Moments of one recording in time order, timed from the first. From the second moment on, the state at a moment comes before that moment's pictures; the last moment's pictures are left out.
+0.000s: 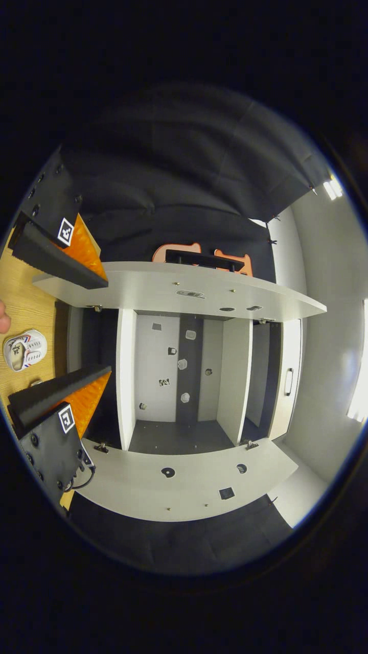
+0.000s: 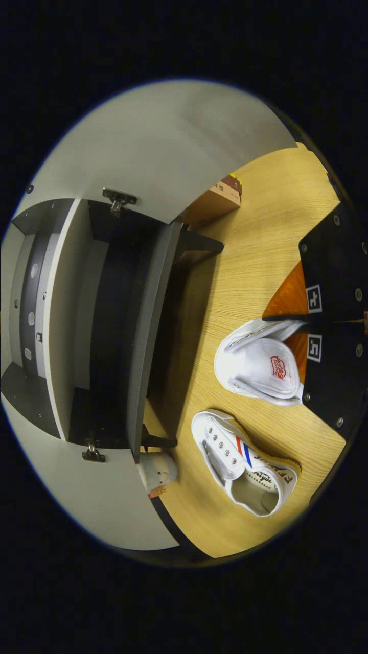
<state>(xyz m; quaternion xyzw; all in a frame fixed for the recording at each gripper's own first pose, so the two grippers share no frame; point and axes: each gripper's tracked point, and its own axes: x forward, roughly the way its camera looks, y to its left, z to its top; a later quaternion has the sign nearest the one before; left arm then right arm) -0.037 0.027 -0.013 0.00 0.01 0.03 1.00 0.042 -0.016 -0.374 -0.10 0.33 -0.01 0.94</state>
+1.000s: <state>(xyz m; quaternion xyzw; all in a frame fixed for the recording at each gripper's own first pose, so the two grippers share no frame) -0.035 0.006 -0.040 -0.03 0.03 0.00 1.00 0.256 -0.021 0.011 -0.05 0.09 -0.10 0.99</state>
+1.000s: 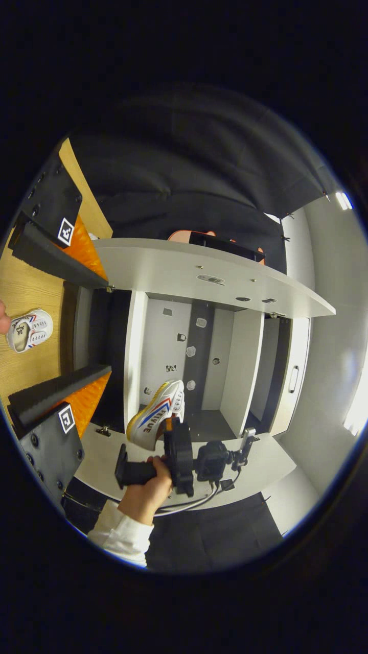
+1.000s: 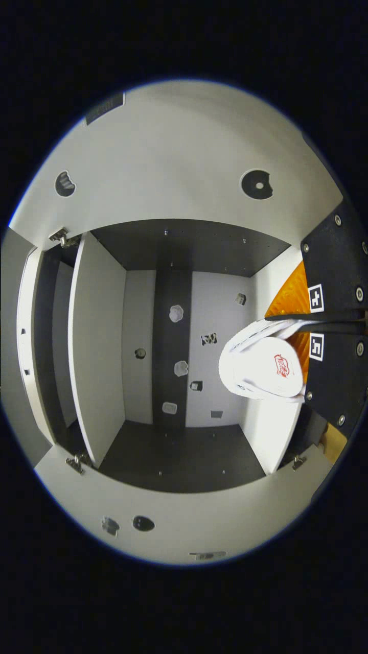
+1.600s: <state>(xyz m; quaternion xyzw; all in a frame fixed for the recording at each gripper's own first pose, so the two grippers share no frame) -0.043 0.031 -0.051 -0.02 0.04 0.04 1.00 0.399 -0.060 -0.080 -0.04 0.21 -0.15 0.96</state>
